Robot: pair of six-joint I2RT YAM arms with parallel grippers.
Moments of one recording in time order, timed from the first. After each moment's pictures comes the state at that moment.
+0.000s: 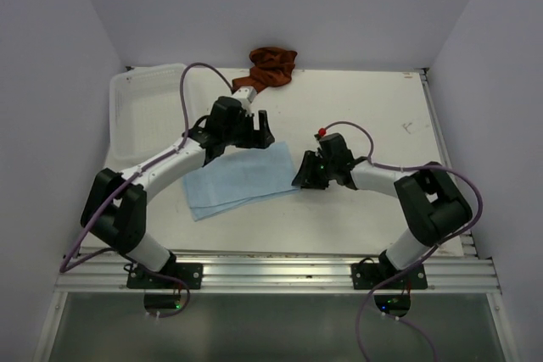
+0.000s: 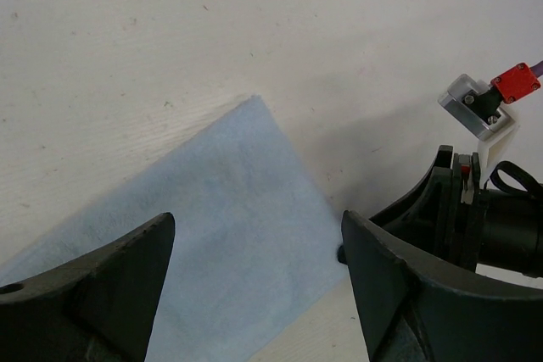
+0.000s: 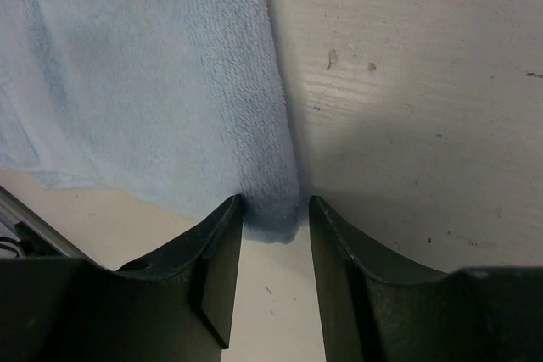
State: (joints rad) left arm -0.52 1.55 1.09 -0.15 0.12 -0.43; right arm 0.50 1.62 0.76 -0.03 -0.28 0.70
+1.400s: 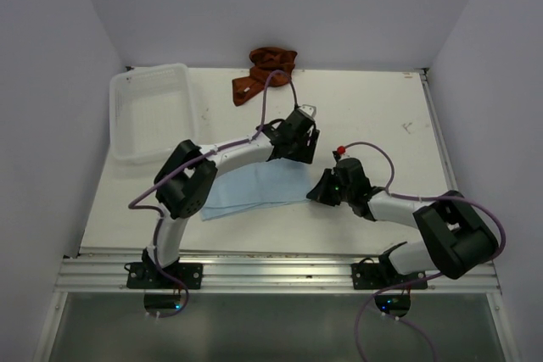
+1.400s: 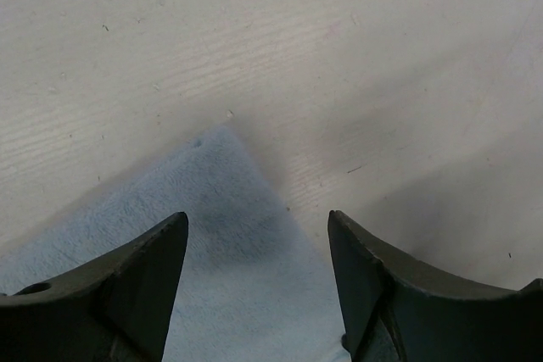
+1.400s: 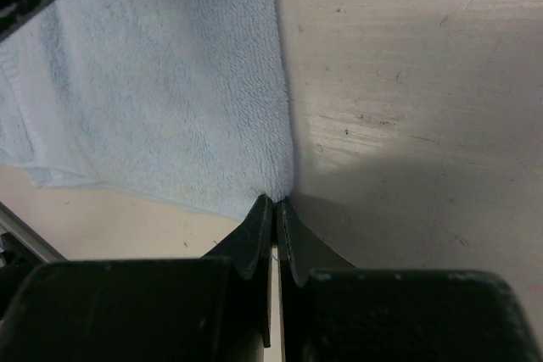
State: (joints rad) left arm -0.82 2.06 1.57 -0.38 -0.14 -0.47; right arm 0.50 1.39 0.40 0.23 -0.20 0.77
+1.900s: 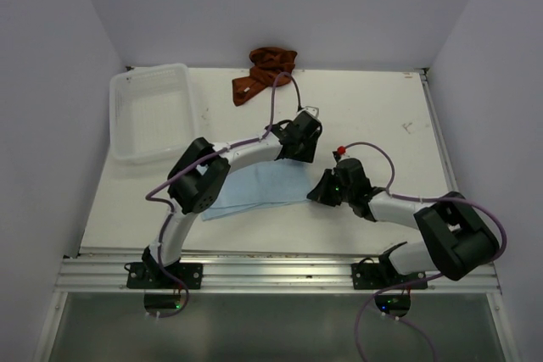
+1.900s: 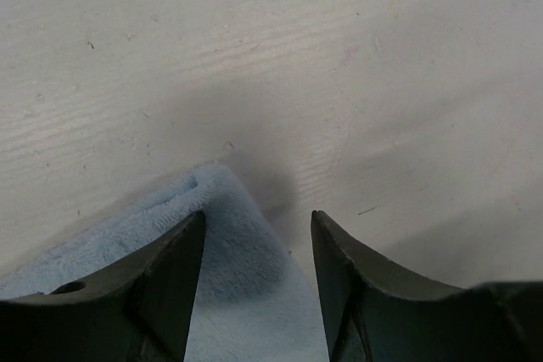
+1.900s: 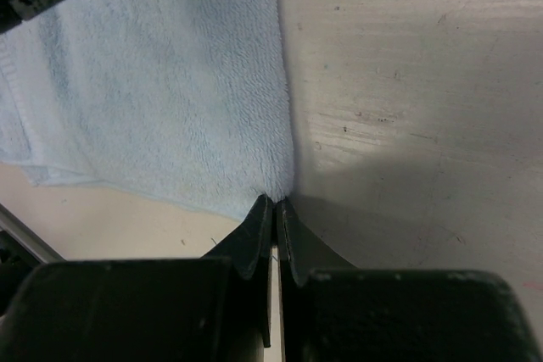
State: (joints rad) left arm -0.83 2.18 1.67 -0.40 -0.18 -0.50; right arm 0.50 1.38 0.40 0.23 -0.20 0.76
